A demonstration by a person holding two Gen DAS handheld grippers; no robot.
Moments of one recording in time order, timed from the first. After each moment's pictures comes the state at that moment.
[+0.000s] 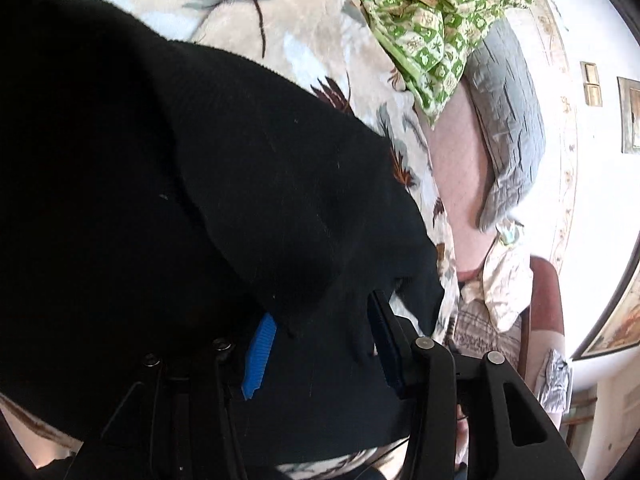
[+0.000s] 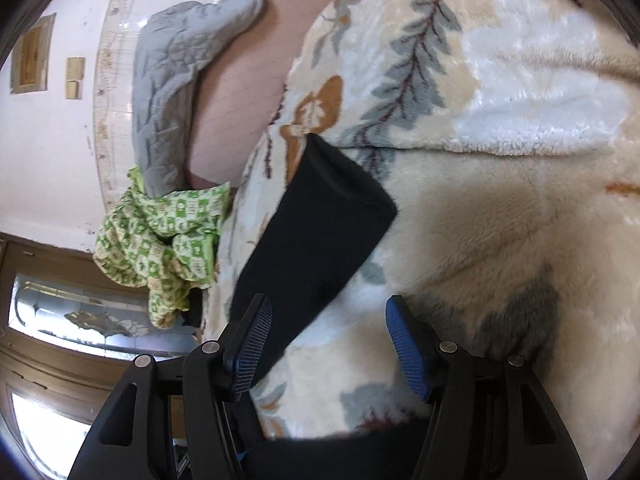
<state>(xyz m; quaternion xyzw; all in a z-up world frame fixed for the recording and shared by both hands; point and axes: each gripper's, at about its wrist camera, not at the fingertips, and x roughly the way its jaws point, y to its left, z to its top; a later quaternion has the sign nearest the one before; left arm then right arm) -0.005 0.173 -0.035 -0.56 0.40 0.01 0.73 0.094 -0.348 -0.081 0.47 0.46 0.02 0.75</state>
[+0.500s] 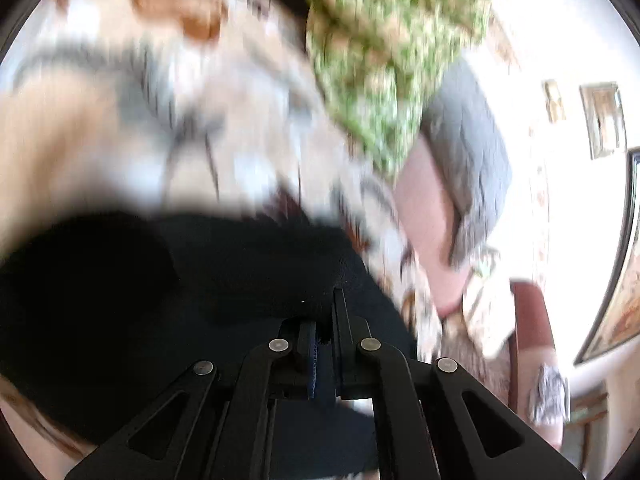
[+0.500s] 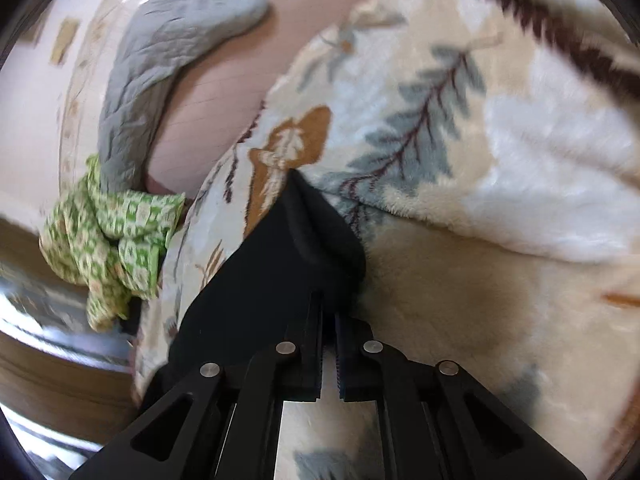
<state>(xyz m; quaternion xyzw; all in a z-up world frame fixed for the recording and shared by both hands) -0.018 0.222 0.016 -0.53 0.31 0.03 0.79 0.108 -0.337 -0.060 0.33 0.48 -0.05 0.81</state>
